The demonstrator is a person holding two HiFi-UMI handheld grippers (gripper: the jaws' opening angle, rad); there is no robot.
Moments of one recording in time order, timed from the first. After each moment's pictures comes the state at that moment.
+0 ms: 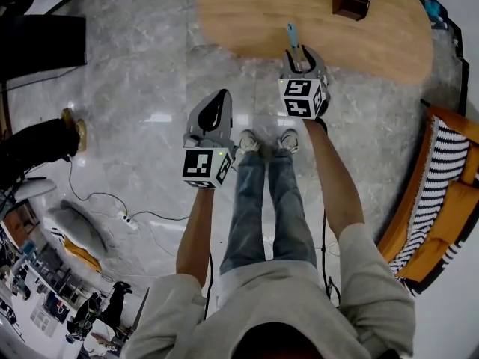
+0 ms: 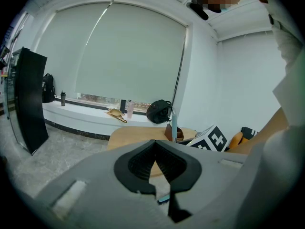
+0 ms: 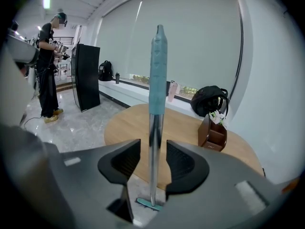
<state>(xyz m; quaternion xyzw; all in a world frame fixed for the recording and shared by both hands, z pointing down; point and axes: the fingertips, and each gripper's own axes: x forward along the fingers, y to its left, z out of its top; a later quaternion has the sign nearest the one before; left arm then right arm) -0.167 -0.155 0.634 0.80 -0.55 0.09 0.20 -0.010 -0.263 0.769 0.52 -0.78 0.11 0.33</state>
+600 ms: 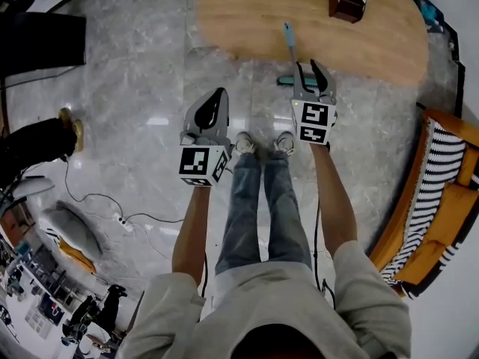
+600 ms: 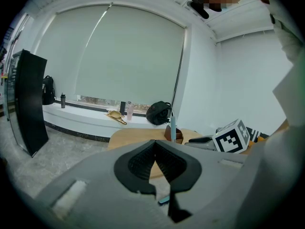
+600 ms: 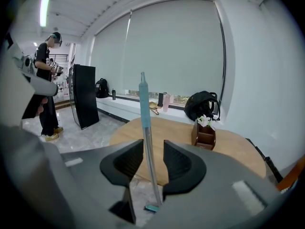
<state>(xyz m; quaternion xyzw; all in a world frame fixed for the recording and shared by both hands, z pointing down) -0.168 -0.153 0.626 0.80 -0.55 0.09 0.19 0.016 -0.228 0.707 0.54 -0.80 0.11 0.24</state>
